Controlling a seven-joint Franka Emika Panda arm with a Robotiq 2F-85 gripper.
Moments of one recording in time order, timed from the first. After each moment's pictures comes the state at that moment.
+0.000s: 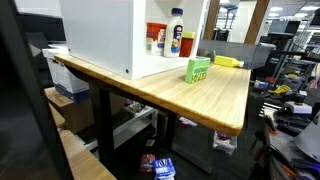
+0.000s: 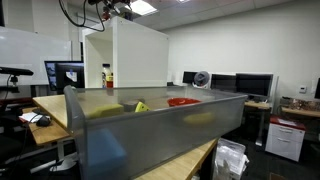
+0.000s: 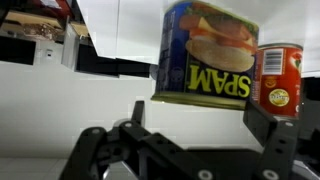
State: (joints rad) arm 0.18 -0.33 -0.10 -1.91 0.05 2.76 -0.20
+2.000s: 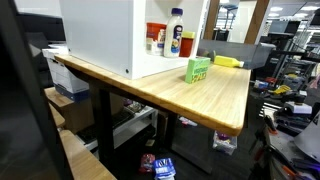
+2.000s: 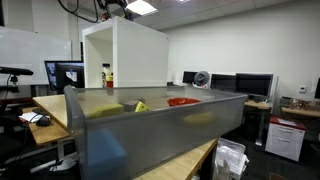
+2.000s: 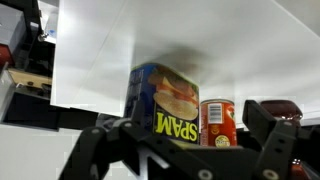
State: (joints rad) arm 0.17 -0.32 -0.14 -1.75 0.28 2.23 -0.54
